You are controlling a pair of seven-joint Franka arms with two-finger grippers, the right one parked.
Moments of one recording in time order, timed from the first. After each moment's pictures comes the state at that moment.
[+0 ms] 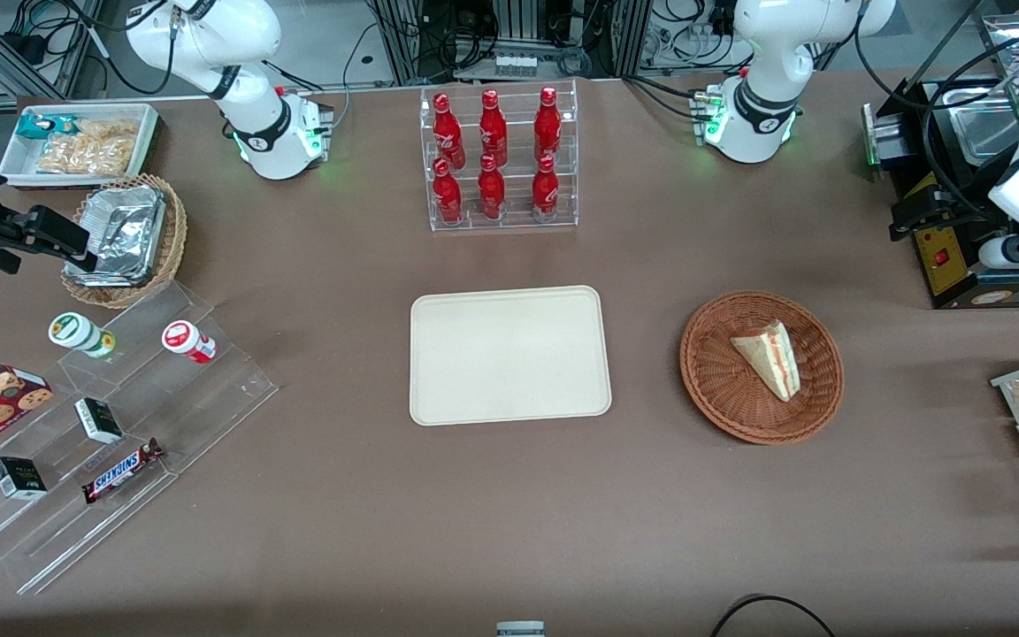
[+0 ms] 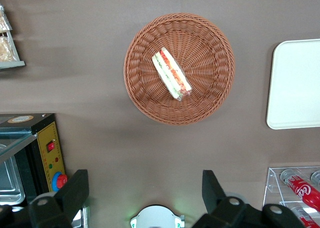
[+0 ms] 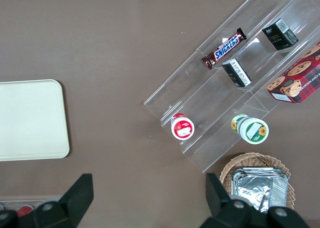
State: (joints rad) arm 0.01 -0.04 -0.04 -1.62 -0.01 1.45 0.00
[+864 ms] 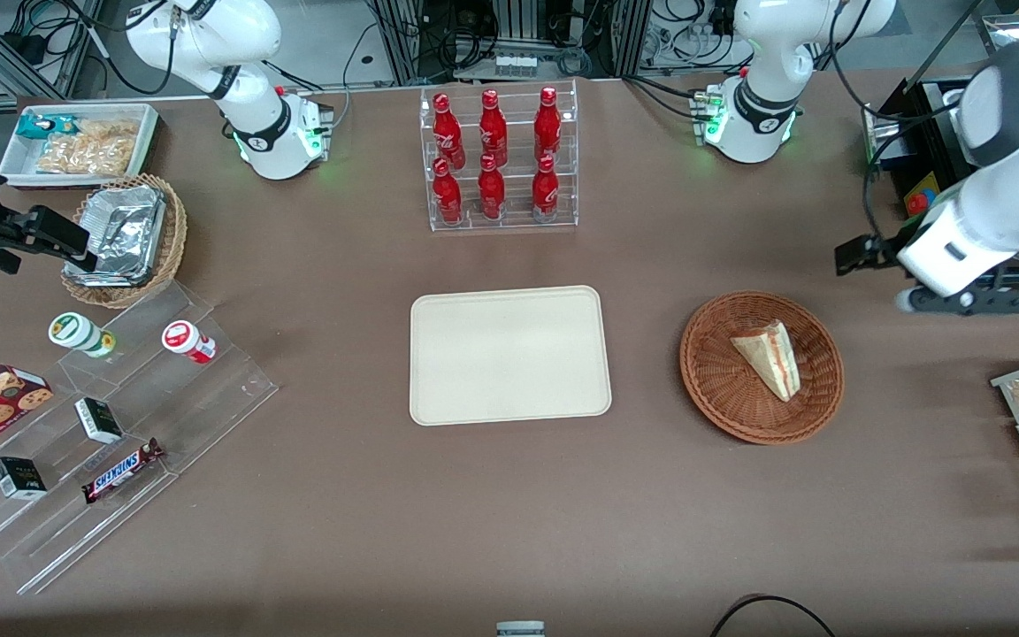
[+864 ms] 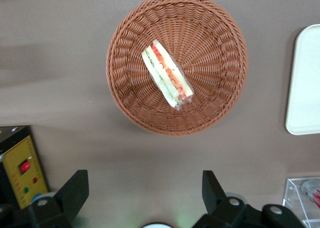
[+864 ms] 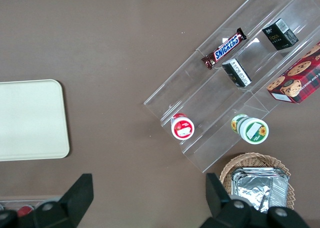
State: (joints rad) arm 0.01 -0.01 -0.06 -1.91 -0.01 1.72 0.00
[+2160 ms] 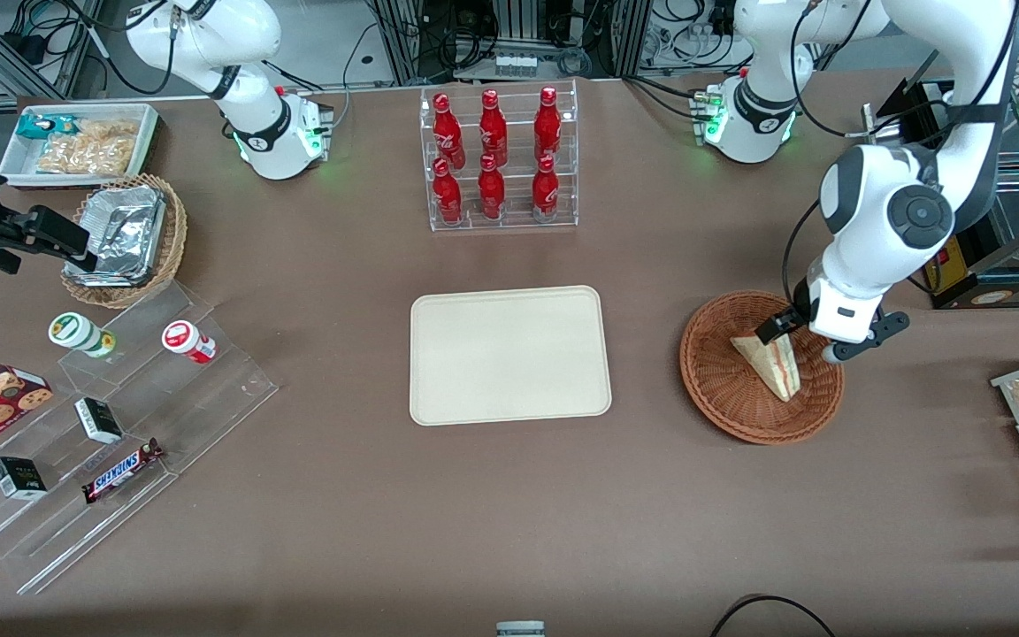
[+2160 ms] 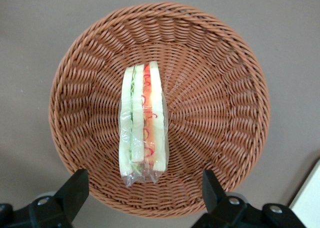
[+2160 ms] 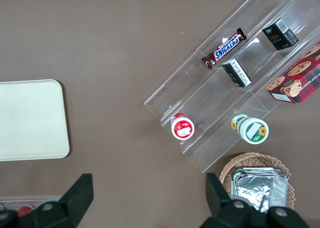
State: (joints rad) arm -0.06 0.08 -0.09 -2.26 -0.01 2.33 -0.65
